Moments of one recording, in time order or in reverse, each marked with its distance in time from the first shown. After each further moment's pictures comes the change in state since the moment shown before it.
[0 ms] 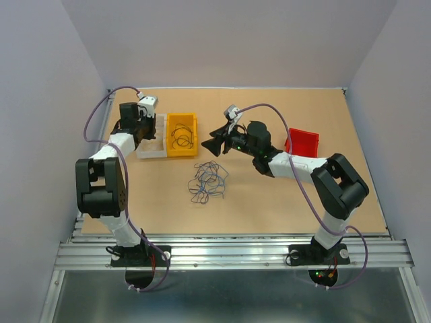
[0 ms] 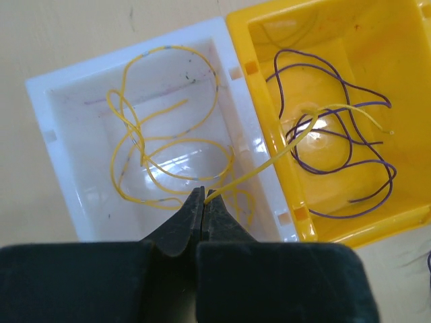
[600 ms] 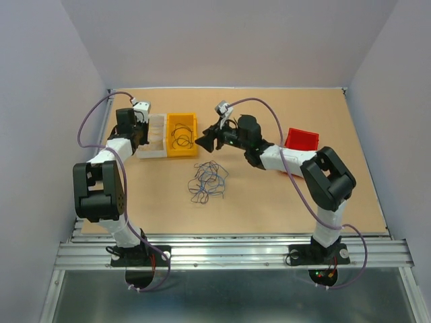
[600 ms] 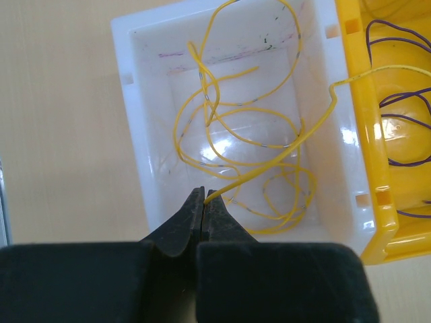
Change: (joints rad) left arm 0.018 -0.046 -0.081 0.036 -0.181 0.024; right arm 0.001 0.070 0.081 -0.042 -0.035 0.019
